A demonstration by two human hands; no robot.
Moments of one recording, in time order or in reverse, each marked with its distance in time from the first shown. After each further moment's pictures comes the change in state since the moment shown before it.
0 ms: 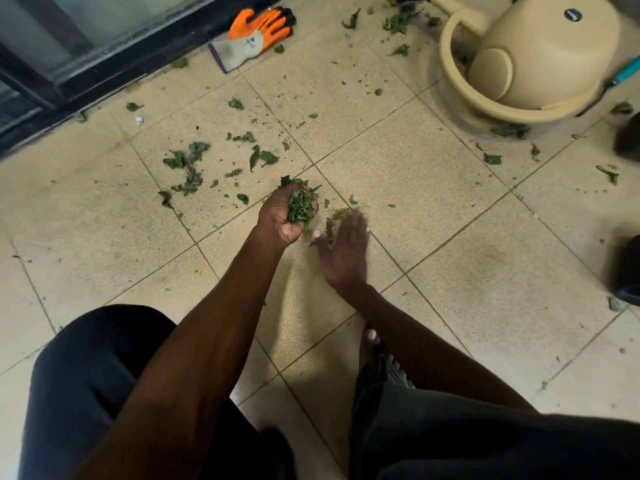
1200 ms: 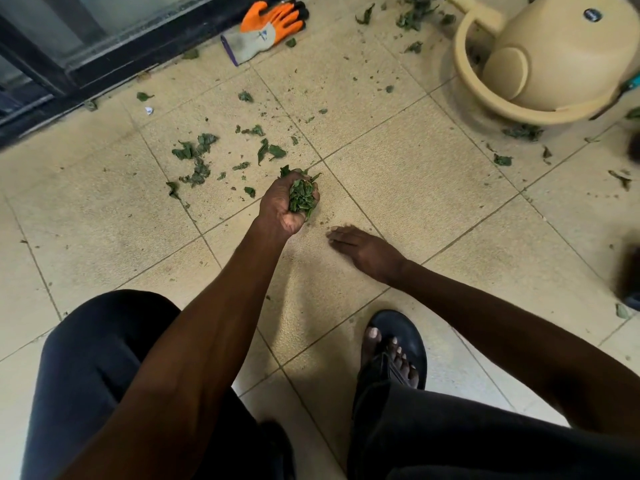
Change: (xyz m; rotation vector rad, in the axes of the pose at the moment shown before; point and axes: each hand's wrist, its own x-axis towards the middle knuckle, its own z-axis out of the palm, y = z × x) left_hand 0.000 0.010 -0.003 -0.066 0.004 0.041; right_hand 0.038 0.066 -0.029 -0.283 -0.234 -1.056
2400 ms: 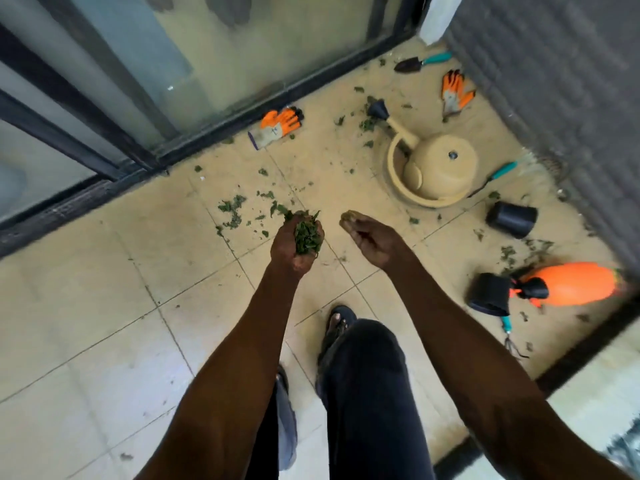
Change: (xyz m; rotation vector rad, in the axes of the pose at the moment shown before) left_hand -0.291 0.076 0.196 -0.329 0.117 -0.073; right_hand 0.041 -0.125 -0.417 2.097 0.661 1.304
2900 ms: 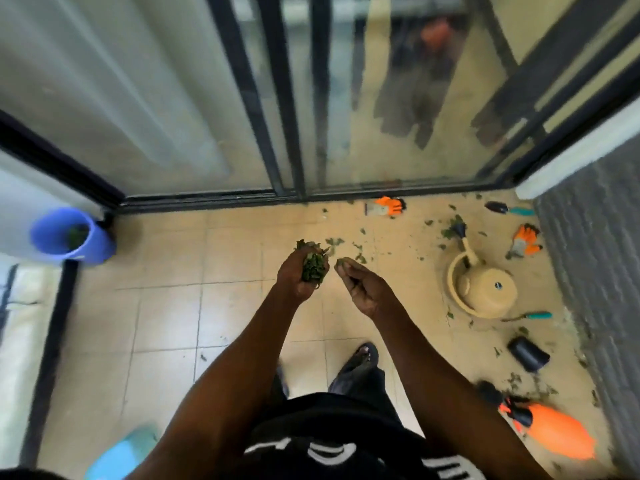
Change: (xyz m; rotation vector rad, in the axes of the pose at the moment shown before) left_hand -0.395 0.165 0.066 -0.110 0.128 0.291; right_hand -0.325 0.029 0.274 -0.194 -0.201 0.254
